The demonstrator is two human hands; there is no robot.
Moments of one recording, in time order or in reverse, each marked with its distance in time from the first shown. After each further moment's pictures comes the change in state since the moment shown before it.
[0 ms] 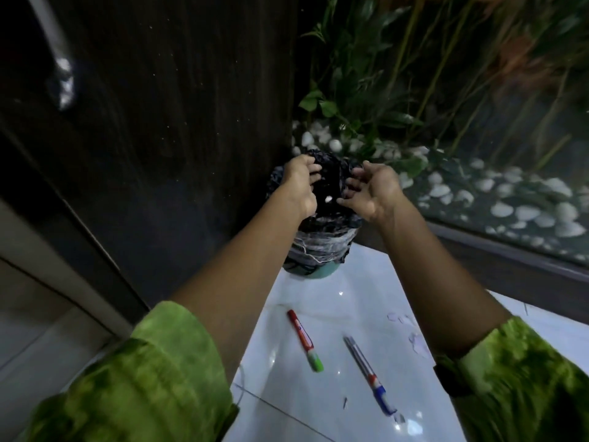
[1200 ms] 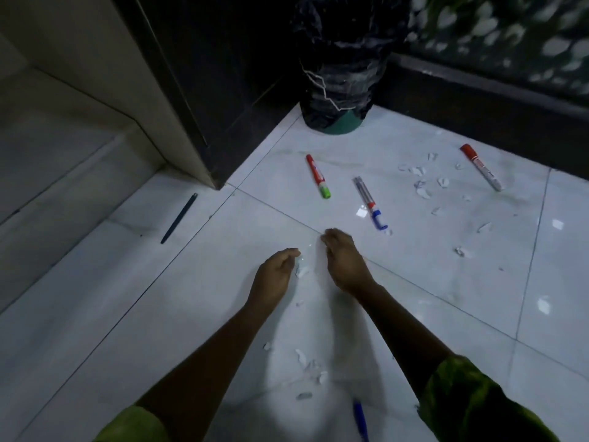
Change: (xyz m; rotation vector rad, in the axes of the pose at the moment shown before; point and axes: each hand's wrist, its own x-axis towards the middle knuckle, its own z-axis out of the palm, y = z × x) left_hand -0.259 -0.309 -0.187 0.906 0.146 0.005; right_hand -0.188 0.286 -0.224 -1.604 -0.340 -0.404
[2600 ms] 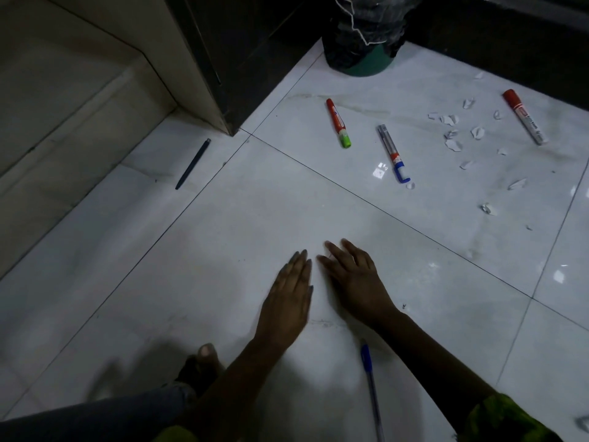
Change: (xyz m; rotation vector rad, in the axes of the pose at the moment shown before) left_hand -0.103 -0.077 0.039 0.718 0.101 0.374; right_hand -0.111 0.001 0.036 -0.275 -0.056 -0.267
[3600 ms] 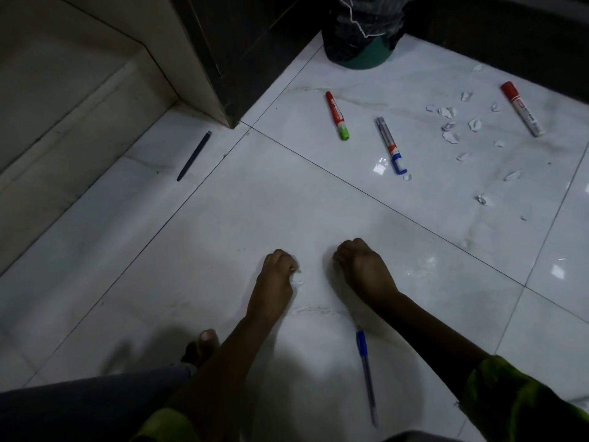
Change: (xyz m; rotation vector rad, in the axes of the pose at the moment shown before) left_hand 0.007 -0.015 -0.009 -0.338 0.113 -0.180; right_hand 0.002 0.007 -0.011 0.163 0.046 0.045
